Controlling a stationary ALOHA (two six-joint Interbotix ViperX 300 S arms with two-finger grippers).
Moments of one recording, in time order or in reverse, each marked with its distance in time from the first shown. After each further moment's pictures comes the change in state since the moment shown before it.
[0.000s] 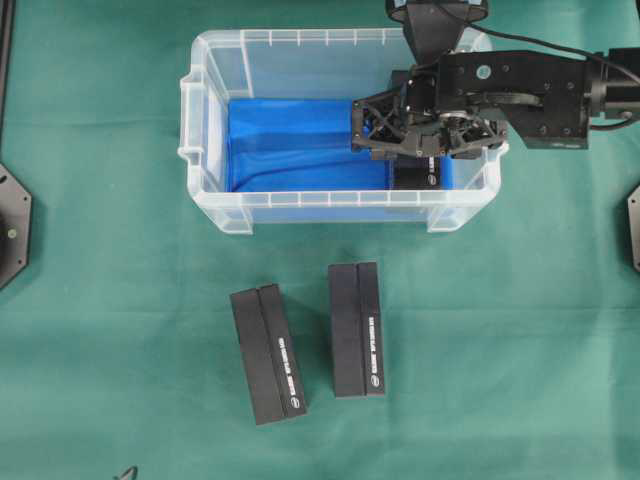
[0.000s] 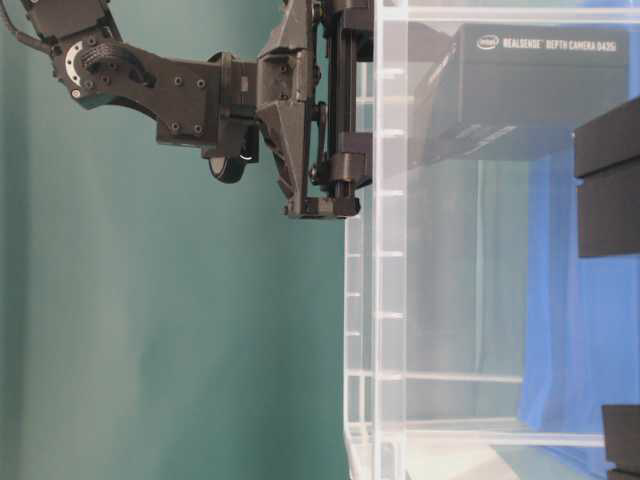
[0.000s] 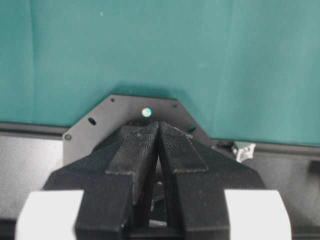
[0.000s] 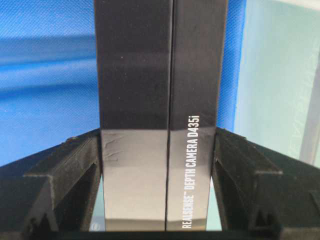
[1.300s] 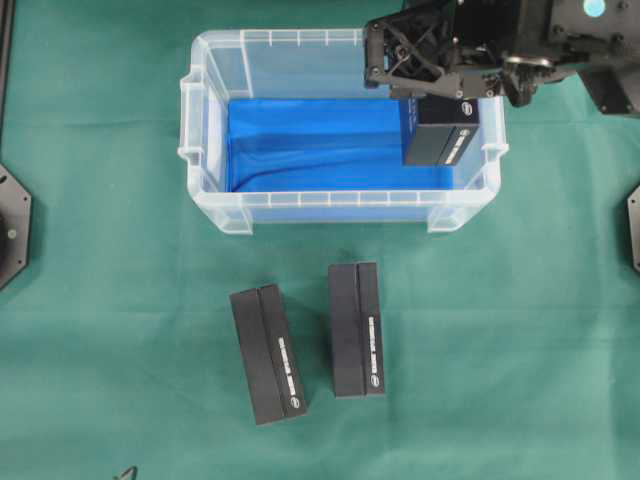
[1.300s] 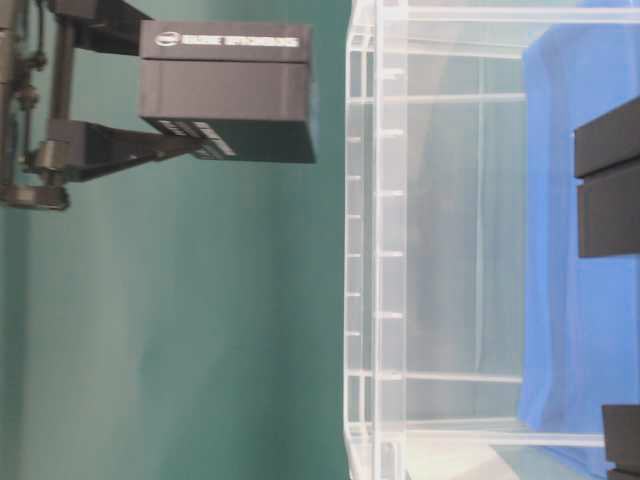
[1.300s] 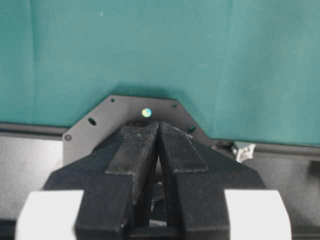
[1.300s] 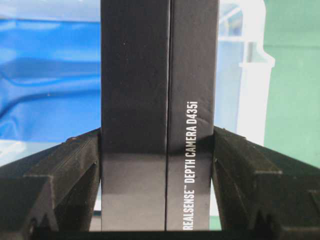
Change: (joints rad) left arm -0.002 -0.003 0.000 0.000 0.000 0.000; right arm 0.087 -0.112 -0.411 -0.198 0.486 -0.035
